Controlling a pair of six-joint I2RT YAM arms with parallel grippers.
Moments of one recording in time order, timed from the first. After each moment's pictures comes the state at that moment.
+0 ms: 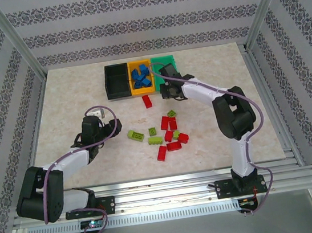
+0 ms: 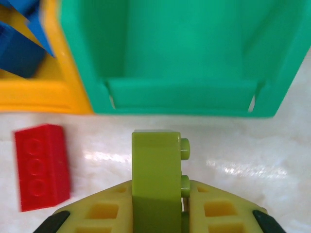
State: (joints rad) left arm -0.21 1.30 0.46 0.22 0.10 -0.46; right arm 0.47 2.02 1.54 -0.46 0.10 0.44
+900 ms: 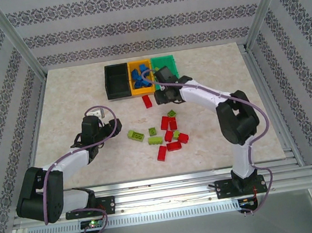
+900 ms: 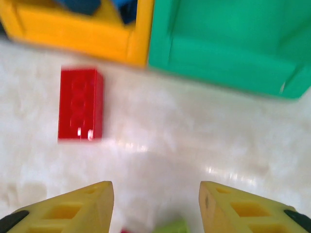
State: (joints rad) left arm -0.21 1.29 0.46 0.22 0.10 -0.46; right arm 0.54 1.92 1.46 -0.57 0.08 0.29
